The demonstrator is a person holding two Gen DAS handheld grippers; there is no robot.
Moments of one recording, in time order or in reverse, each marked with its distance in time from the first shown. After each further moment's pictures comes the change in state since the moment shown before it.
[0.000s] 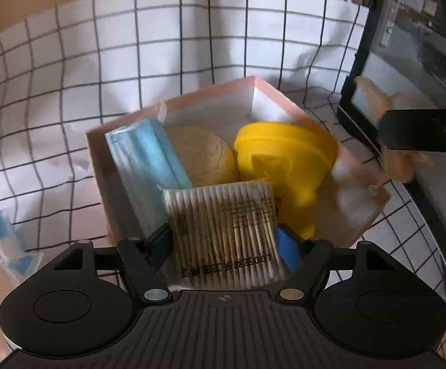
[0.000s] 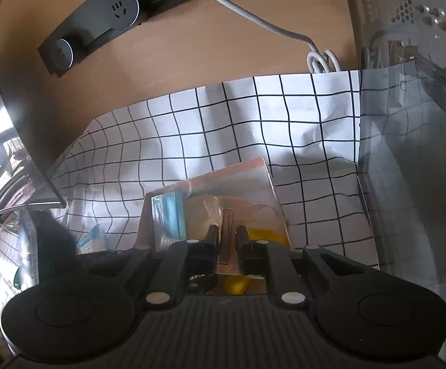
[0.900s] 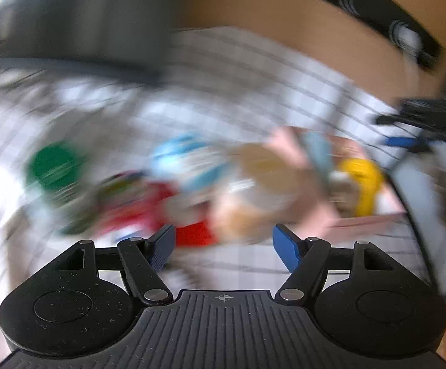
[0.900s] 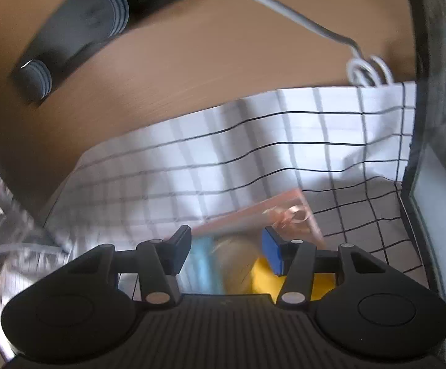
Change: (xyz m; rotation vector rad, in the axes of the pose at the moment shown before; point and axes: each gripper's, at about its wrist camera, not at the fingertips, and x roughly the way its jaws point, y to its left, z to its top) left arm -0.167 0.151 -0.154 -0.458 -0.175 0.100; right arm 0.053 0.039 0.049 0.066 0.011 0.016
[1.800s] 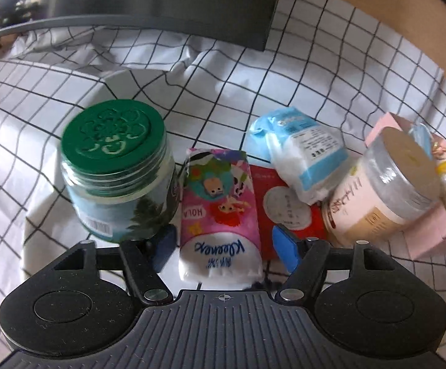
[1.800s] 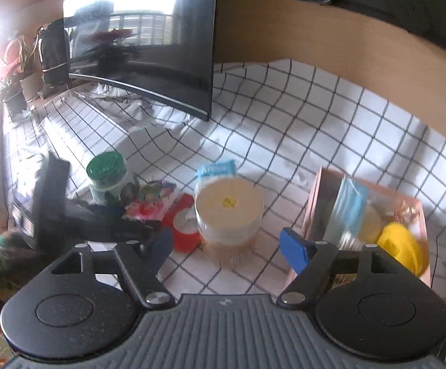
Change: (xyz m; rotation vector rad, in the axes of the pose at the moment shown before) left arm 0.079 0.056 0.003 -0.046 0.065 0.164; right arm -0.048 0.174 -0.128 -0.632 0.123 0.116
